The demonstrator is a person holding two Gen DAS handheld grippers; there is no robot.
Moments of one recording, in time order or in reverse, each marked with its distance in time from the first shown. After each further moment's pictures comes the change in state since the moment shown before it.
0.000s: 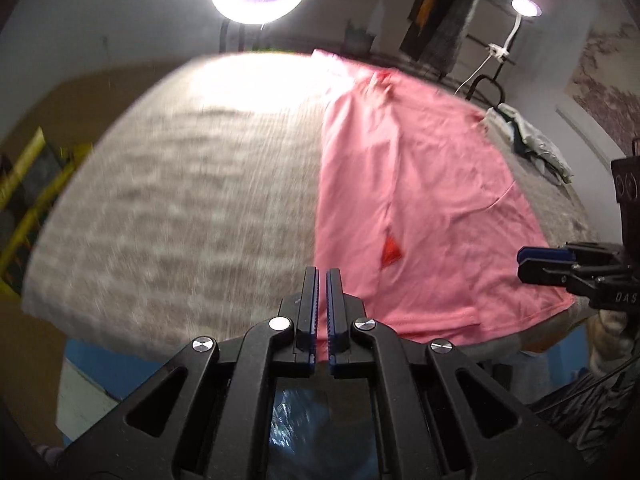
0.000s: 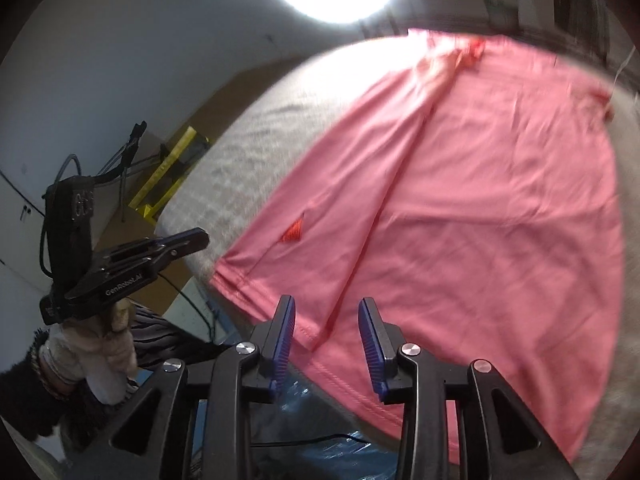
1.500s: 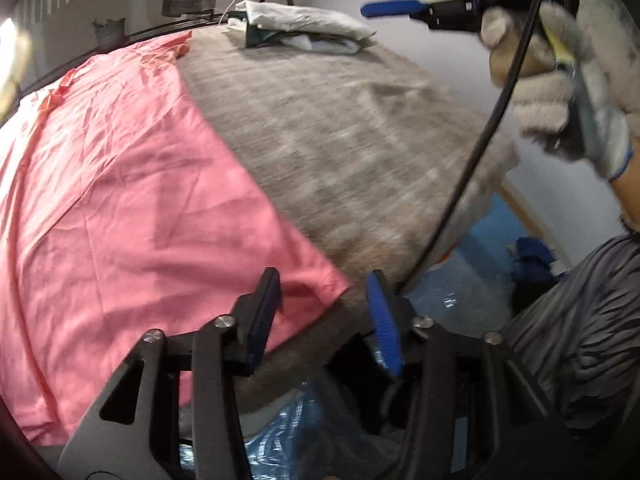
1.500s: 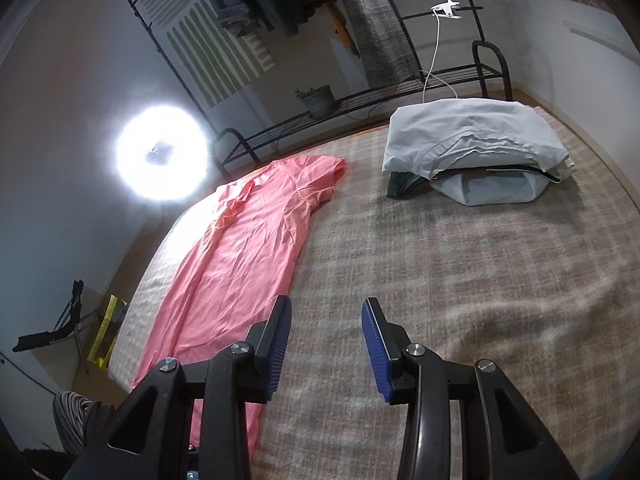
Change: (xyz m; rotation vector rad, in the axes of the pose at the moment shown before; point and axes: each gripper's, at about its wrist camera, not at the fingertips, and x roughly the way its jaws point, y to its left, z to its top) left arm 0.082 -0.306 -0.043 0.516 0.209 -0.413; right arm -0.217 -0.251 -0.025 0.386 -0.364 -0.201
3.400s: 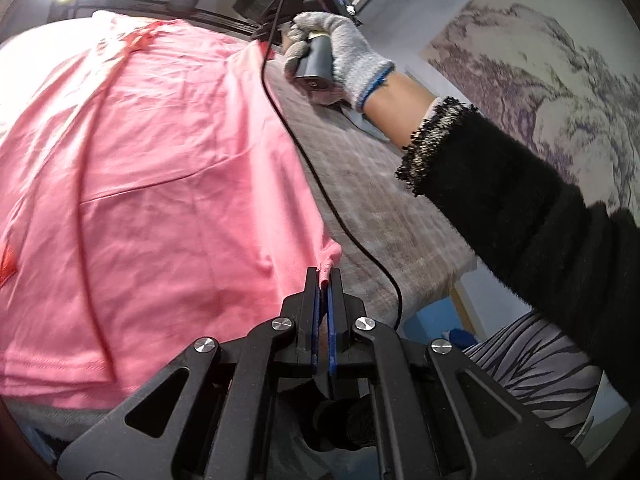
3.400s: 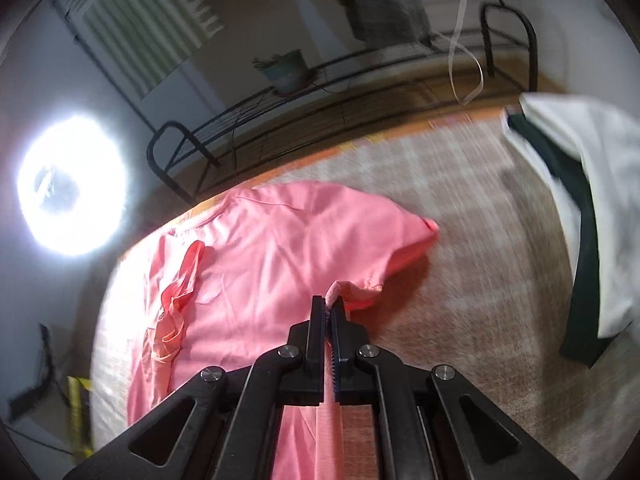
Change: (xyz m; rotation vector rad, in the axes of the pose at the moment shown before) left arm -0.077 0.106 -0.026 -0.406 -0.188 -0.216; right arm 0.278 0.067 0.174 0.086 0.109 -0.173
